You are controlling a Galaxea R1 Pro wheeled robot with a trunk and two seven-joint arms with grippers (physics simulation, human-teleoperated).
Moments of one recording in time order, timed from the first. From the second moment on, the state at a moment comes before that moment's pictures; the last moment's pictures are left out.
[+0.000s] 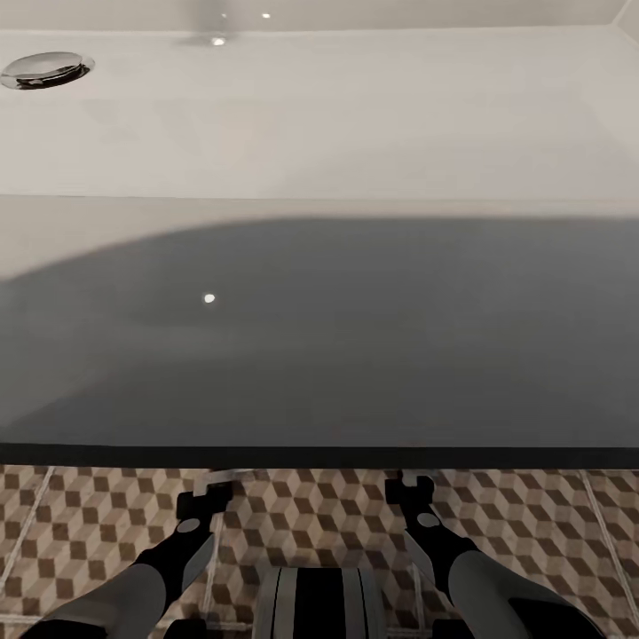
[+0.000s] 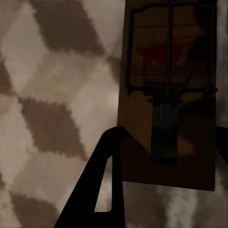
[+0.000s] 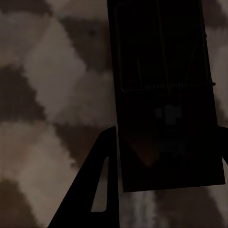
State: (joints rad) left arm -0.69 -0.01 -0.12 -0.21 0.13 -0.22 0.28; right arm -0.75 0.09 -0.11 -0.13 0.20 -0.32 -0.16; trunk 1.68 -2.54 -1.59
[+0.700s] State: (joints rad) left arm -0.69 -0.01 -0.11 -0.22 0.14 -0.22 0.27; right arm -0.75 0.09 -0.12 -0.10 0.19 -0.31 -0.16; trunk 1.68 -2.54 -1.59
